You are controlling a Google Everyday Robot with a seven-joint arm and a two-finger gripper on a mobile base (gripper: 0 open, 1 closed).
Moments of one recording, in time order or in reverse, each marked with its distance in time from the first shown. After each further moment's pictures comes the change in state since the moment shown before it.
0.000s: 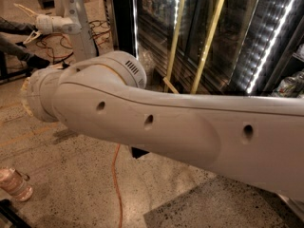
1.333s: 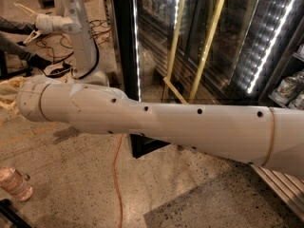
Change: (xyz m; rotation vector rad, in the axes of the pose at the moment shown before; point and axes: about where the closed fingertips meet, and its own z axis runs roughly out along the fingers) arm -0.028 -0.021 0.066 0.111 -0.406 0.425
